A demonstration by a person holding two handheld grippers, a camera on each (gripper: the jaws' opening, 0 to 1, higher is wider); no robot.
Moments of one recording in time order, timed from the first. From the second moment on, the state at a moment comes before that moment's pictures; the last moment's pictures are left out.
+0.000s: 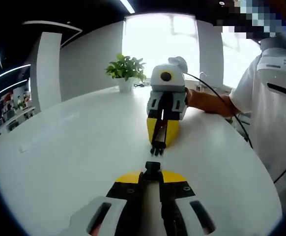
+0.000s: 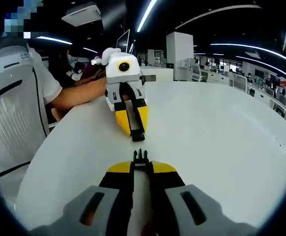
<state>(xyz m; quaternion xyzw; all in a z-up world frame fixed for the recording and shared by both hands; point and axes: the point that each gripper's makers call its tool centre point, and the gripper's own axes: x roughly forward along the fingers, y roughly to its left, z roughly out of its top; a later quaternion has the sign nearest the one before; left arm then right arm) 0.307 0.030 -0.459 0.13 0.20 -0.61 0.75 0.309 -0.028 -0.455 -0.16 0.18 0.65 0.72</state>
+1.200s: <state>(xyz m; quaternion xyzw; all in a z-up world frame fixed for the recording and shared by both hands) 0.286 0.021 -0.461 0.14 0.20 -0.63 0.74 0.290 -0.023 -0.457 -0.18 0.18 0.66 0.71</state>
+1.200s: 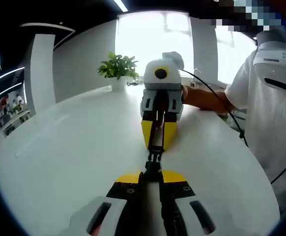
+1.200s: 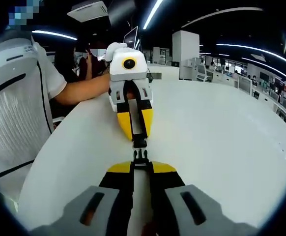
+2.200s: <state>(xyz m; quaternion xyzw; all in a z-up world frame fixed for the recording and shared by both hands) 0.248 0.014 -0.461 0.17 0.20 -0.63 0.73 0.251 -0.036 -0.458 -0.18 0.19 0.65 0.71</state>
